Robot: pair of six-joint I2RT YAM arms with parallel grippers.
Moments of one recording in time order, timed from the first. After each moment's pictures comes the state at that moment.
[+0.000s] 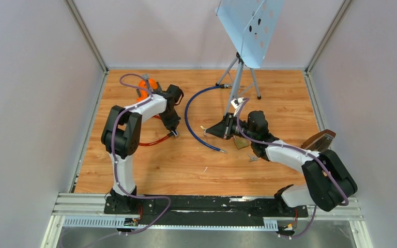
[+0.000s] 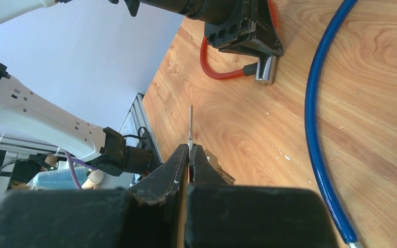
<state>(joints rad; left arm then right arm) -0.42 2.01 1.44 -0.80 -0.20 -0.89 0.52 1.36 0.57 0.63 -0.59 0.81</state>
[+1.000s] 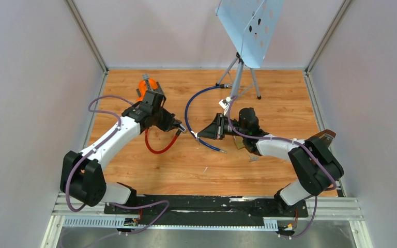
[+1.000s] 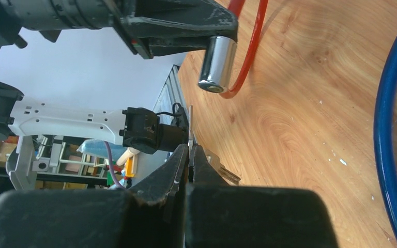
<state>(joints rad) -0.42 1.38 1.05 -0.59 0.09 -1.33 0.57 1.53 0.65 0.74 -0.76 0.95</state>
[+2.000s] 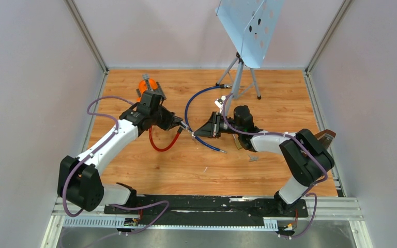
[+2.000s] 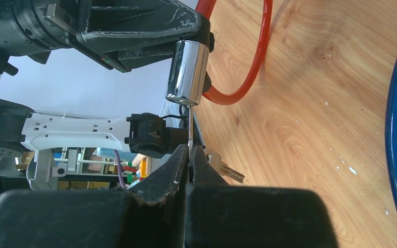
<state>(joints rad) -0.42 1.32 1.02 -0.52 0.12 -1.36 0.58 1.65 0.73 0.76 -0.78 1.03</state>
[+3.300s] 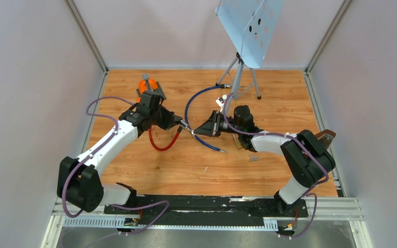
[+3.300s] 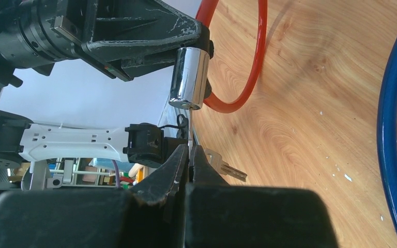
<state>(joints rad) -0.42 1.32 1.01 -0.49 0.10 -1.37 0.58 1.64 0.73 0.76 -0.73 1.03</state>
